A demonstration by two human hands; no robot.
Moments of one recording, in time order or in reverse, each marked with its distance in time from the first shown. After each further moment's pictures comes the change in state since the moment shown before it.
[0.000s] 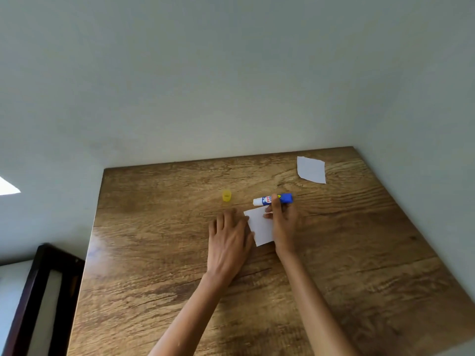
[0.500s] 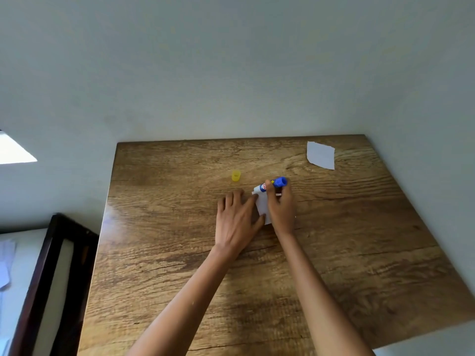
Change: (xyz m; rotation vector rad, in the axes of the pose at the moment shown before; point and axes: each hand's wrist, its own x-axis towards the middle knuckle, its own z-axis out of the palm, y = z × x) left_hand 0.000 0.001 -0.002 0.029 0.002 -0.008; right_hand -0.009 0.003 0.008 -0.459 -0.067 -0.209
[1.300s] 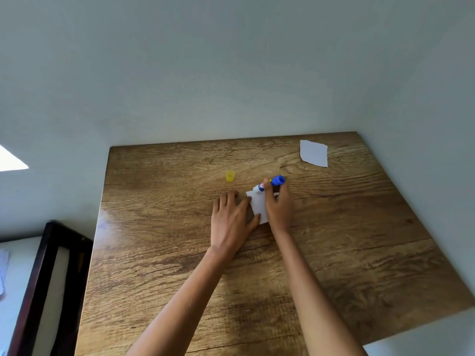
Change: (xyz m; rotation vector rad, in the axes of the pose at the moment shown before) left_hand 0.000 -0.002 0.002 -0.017 -0.008 -0.001; right_hand 0.002 0.007 -0.001 -0.057 0.064 0.013
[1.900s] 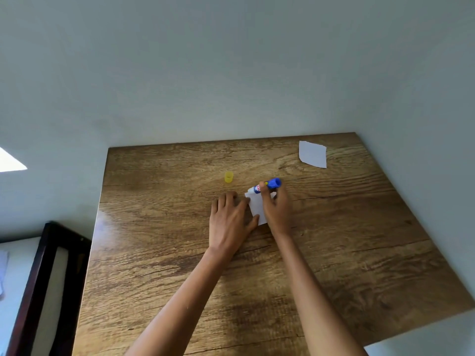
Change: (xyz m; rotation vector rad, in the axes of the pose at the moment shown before) left_hand -0.001 0.002 -0.001 0.017 0.015 -0.012; right_hand -0.002 -0.003 -0.007 0.079 -0.076 -0.043
